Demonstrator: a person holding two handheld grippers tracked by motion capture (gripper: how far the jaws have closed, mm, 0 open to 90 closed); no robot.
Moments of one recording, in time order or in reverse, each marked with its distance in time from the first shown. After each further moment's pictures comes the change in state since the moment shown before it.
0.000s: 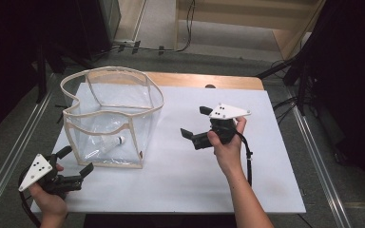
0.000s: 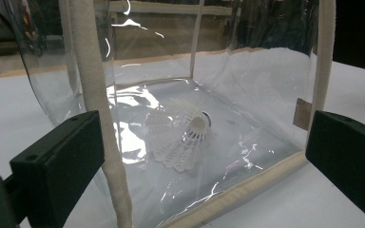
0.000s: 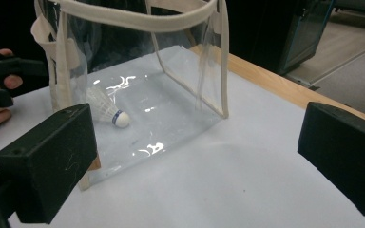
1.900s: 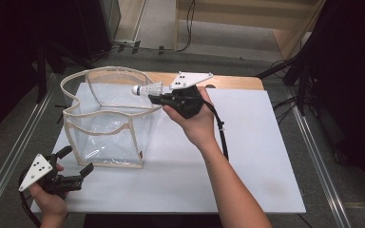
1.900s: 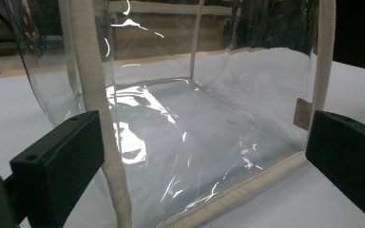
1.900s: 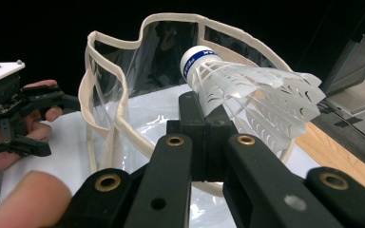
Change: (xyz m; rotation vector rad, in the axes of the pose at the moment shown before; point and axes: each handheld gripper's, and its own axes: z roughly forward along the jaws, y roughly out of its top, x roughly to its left) left arm 0.000 0.000 0.000 -0.002 -0.001 -0.003; right arm 0.030 0.101 0.060 0.037 0.159 -0.136
